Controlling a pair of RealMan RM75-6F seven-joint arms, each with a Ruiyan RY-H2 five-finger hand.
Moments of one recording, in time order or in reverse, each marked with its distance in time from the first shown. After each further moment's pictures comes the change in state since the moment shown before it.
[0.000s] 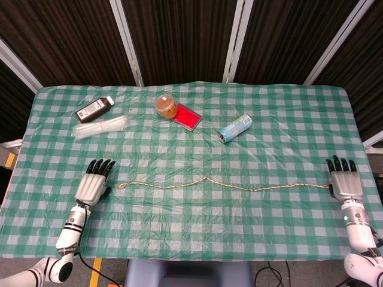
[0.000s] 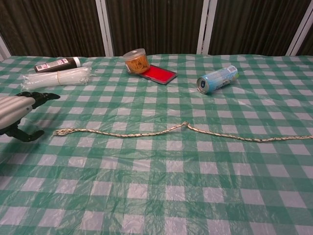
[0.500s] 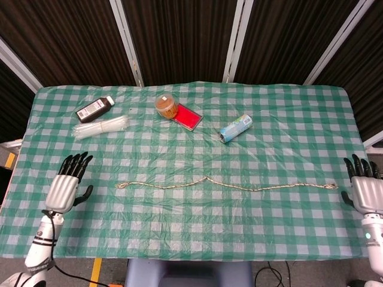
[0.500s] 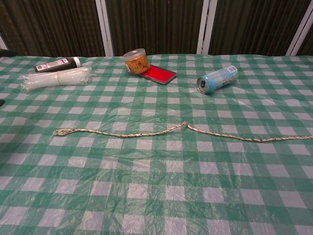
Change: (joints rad) left arm 0.127 0.243 0.036 -0.253 0.163 0.290 -0.185; right arm -0.155 0.214 -0.018 -0.356 -0.100 0.294 0.085
